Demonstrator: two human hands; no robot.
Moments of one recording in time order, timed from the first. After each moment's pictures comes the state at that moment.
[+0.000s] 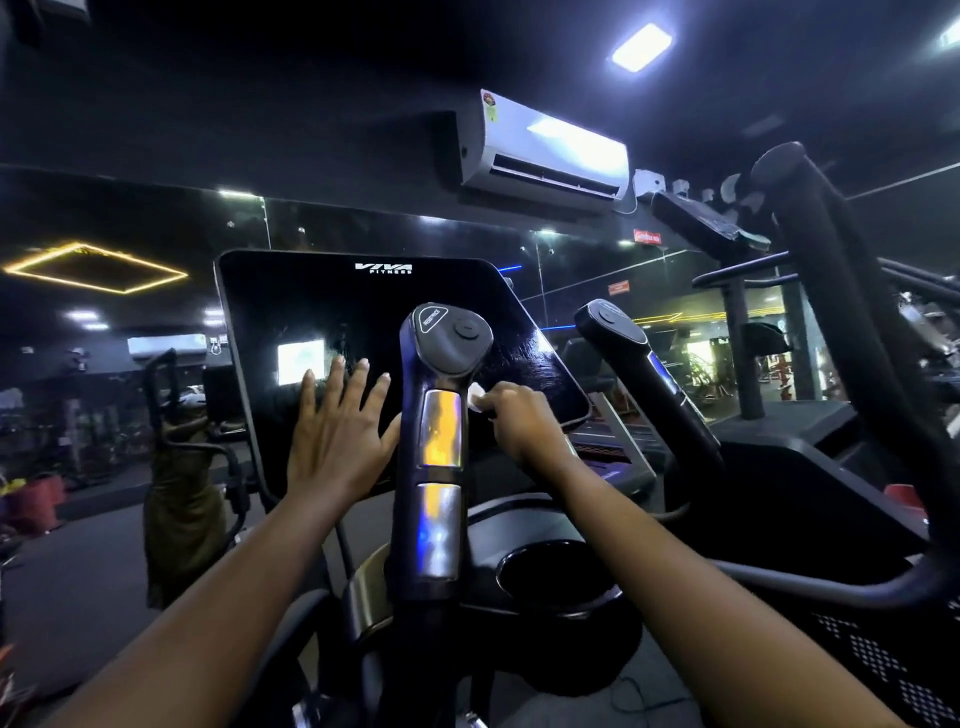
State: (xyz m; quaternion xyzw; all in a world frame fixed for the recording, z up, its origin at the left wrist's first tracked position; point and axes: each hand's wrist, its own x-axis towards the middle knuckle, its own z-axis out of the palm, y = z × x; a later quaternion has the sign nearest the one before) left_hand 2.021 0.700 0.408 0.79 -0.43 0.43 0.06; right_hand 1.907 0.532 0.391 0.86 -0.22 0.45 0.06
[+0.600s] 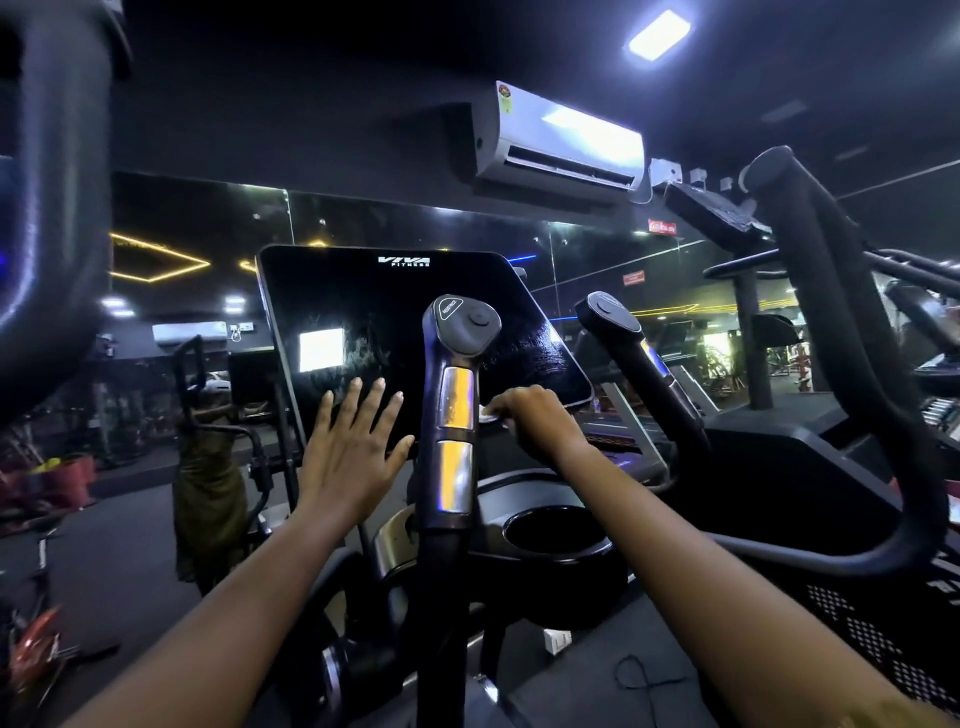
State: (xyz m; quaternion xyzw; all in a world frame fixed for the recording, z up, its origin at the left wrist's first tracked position) left_hand 2.023 0.730 0.365 0.78 -0.45 0.43 0.05; right_hand 1.869 0.569 0.387 0.90 -0.21 0.37 0.05
